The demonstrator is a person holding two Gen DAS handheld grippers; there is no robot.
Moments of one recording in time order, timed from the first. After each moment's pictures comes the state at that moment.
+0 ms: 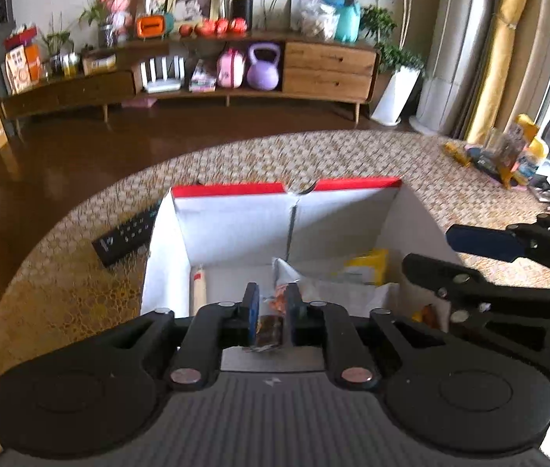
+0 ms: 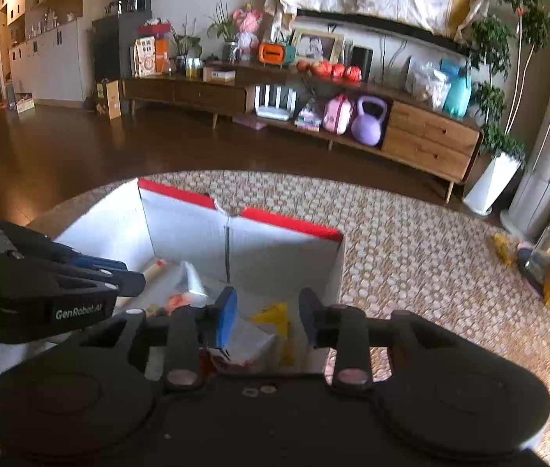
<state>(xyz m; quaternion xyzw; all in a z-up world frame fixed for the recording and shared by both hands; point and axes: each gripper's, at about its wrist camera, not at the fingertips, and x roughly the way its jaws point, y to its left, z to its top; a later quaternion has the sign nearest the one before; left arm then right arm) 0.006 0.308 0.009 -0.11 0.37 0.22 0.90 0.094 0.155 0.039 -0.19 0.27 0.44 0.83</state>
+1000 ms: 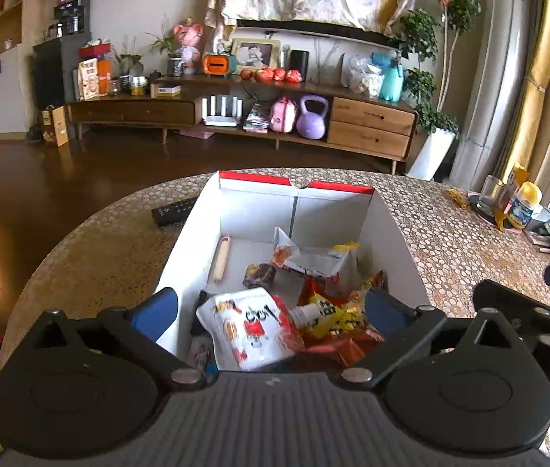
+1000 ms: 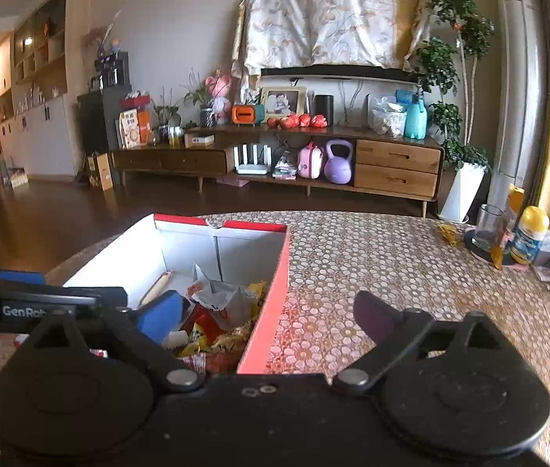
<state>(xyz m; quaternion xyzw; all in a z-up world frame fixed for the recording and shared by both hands) -0.091 0.201 0.031 -0.14 0.28 0.32 0.89 0.055 0.031 0.058 -0.08 0.22 0.43 0.87</state>
